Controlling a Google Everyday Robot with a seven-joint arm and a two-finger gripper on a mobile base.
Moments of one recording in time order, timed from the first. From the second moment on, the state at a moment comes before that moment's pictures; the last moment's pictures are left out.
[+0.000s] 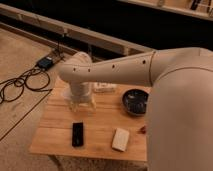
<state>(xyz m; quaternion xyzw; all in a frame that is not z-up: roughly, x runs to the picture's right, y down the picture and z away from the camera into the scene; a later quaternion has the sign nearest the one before) -0.104 0.102 0.703 -0.26 0.23 0.64 0.68</state>
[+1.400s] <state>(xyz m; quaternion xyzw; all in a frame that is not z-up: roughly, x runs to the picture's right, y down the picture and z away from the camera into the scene) -0.009 0.063 0.790 -0.25 0.22 0.71 0.63</state>
